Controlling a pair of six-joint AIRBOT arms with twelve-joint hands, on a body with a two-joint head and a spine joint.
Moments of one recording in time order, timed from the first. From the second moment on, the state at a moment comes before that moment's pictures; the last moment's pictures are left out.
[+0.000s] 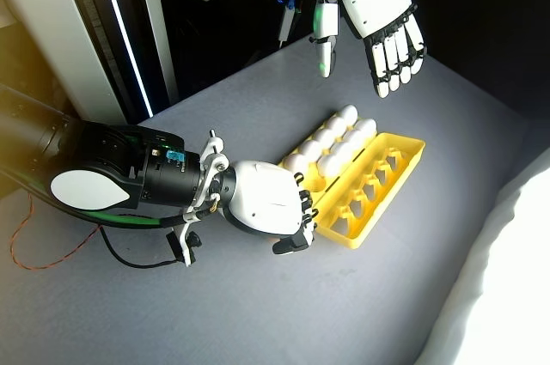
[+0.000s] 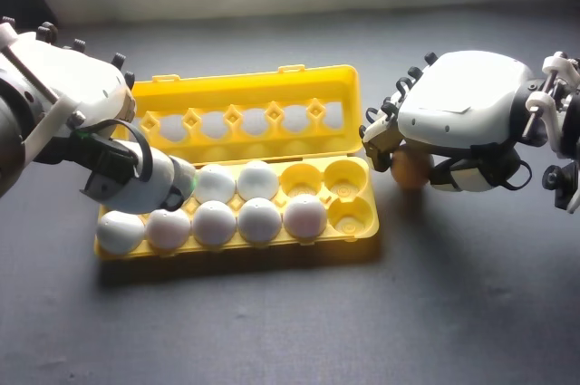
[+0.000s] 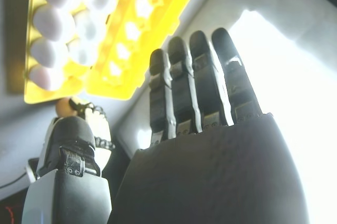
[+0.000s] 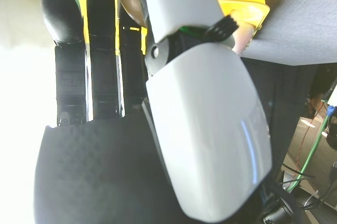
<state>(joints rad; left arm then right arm) -0.14 -0.81 0.50 -1.95 -1.11 2.99 -0.30 -1.17 1.23 -0.24 0.33 -0.97</state>
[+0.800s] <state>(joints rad) -0.14 -0.81 0.50 -1.95 -1.11 2.99 -0.30 -1.18 1.23 -0.24 0.32 -0.97</state>
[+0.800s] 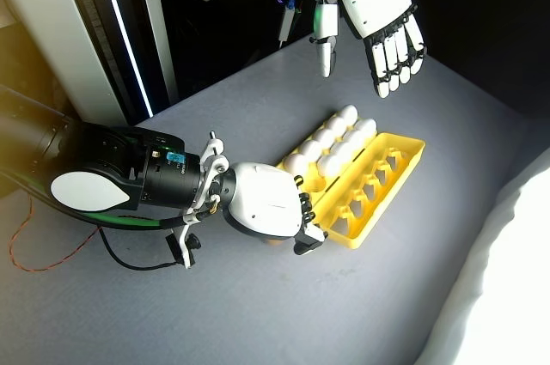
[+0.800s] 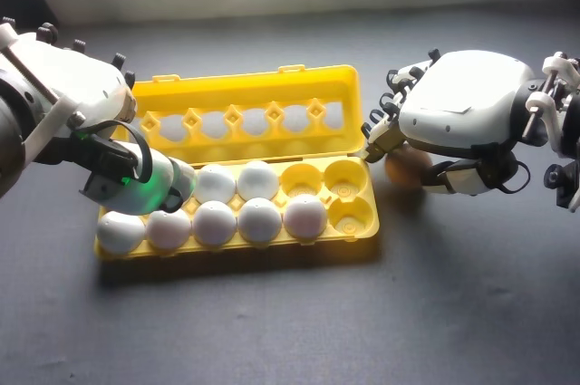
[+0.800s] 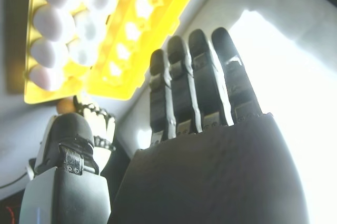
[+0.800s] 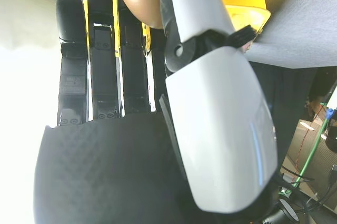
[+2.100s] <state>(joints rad) -0.14 -0.81 0.50 -1.95 -1.11 2.99 -0.17 -0.92 1.08 -0.32 0.27 -0.90</state>
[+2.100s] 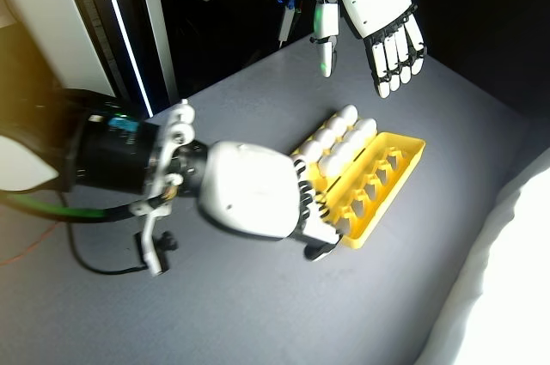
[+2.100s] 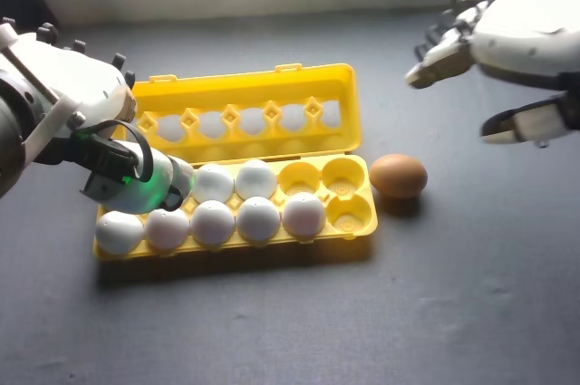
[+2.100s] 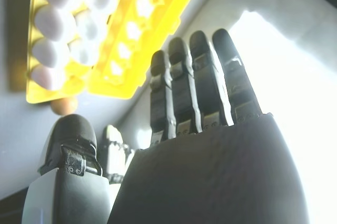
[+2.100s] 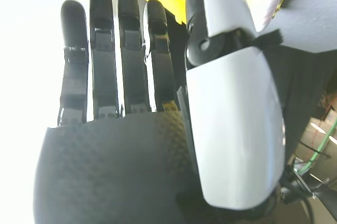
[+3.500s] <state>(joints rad) -0.14 -0.81 0.50 -1.95 -1.11 2.99 -0.14 -0.82 1.04 -0.64 0.35 -0.55</state>
